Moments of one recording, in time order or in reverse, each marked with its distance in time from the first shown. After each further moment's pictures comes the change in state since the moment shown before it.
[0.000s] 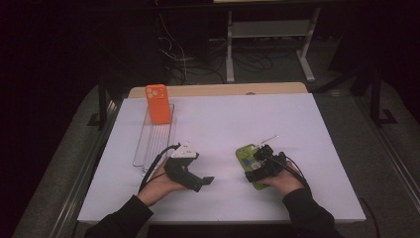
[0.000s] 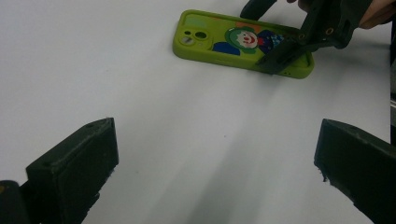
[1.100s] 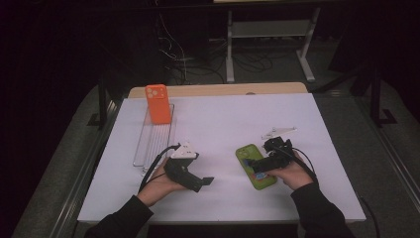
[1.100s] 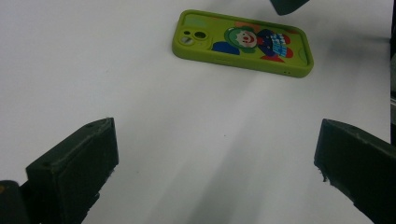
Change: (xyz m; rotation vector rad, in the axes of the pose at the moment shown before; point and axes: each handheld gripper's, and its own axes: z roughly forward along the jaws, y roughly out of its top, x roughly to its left) left arm 0.000 0.000 -0.001 0.001 0.002 0.018; right arm -0.016 0.009 -0.037 -0.273 0.070 -0.025
